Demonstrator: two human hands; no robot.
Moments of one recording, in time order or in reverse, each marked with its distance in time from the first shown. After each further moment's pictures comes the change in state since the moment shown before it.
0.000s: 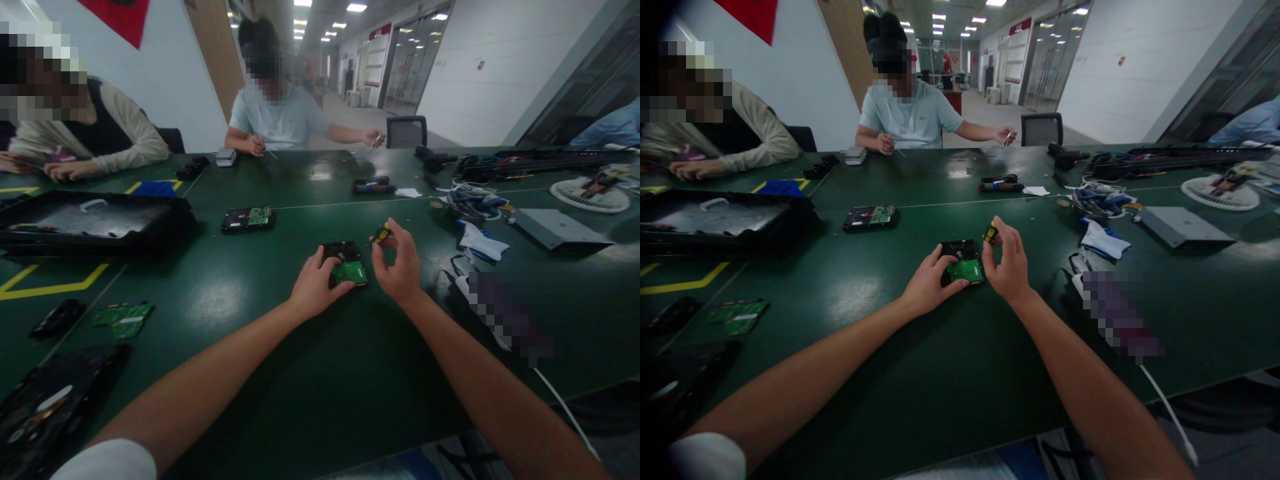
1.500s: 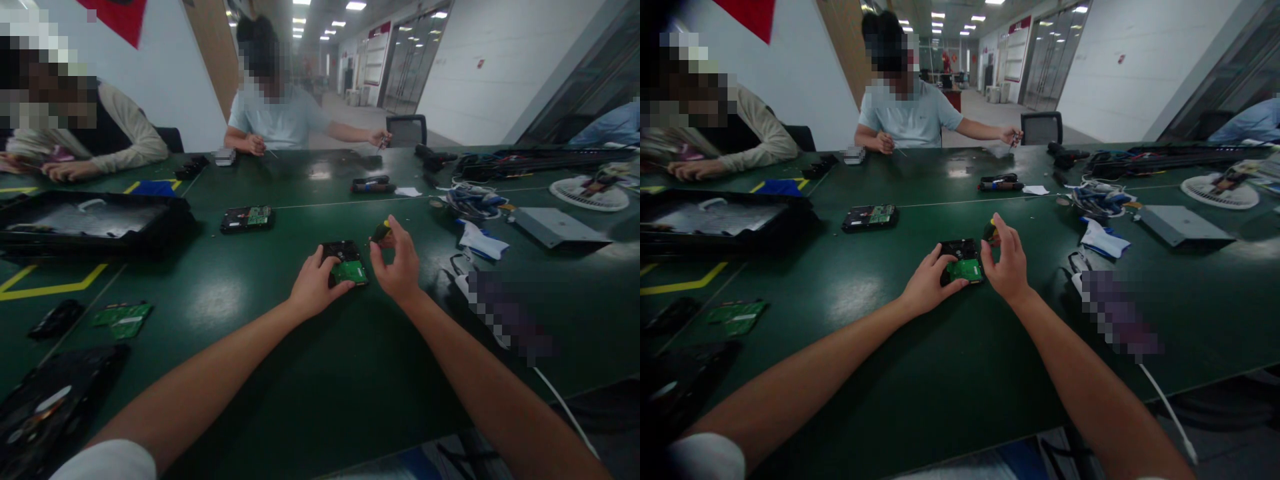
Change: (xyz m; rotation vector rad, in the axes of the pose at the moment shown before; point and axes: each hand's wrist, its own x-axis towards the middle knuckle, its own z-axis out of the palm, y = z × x) left_hand 0.000 0.001 -0.001 0.009 -0.001 0.004; right_hand -0.002 0.002 0.004 -0.004 -0.022 0.027
